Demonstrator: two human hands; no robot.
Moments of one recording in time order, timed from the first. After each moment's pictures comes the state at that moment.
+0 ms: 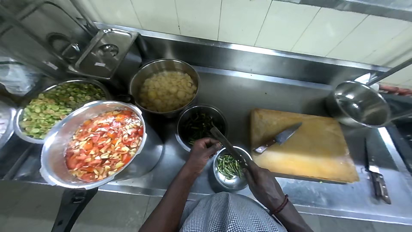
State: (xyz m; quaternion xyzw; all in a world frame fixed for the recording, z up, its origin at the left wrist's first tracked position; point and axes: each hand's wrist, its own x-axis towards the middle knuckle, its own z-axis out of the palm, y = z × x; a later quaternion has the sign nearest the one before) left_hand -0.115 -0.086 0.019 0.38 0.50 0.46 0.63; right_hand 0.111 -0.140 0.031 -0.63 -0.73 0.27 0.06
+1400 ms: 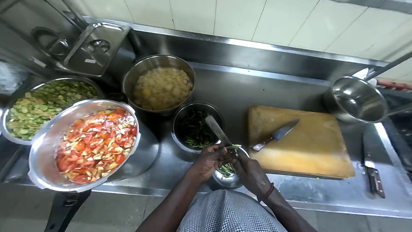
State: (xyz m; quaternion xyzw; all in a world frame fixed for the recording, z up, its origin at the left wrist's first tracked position) left_hand -0.086 -0.095 0.002 0.18 0.39 0.43 0.79; right_hand 0.094 -0.118 0.029 -0.62 -0.69 0.36 0.11
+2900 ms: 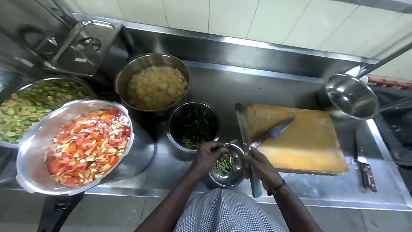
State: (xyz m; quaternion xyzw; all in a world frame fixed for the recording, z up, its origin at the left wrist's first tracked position) left_hand -0.083 -0.092 0.007 0.48 0.50 0.38 0.61; right_hand 0.137 -0.112 0.018 -0.59 -0.43 0.63 0.29
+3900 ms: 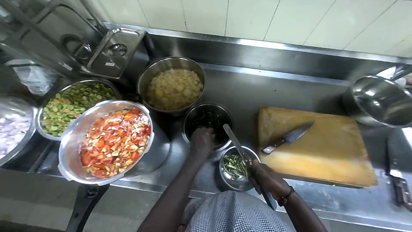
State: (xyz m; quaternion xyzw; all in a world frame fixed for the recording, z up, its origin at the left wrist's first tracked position) left_hand -0.128 -0.036 -0.010 0.66 0.70 0.11 0.24; right_hand 0.129 -0.114 0.003 -0.52 -0.40 0.74 0.16
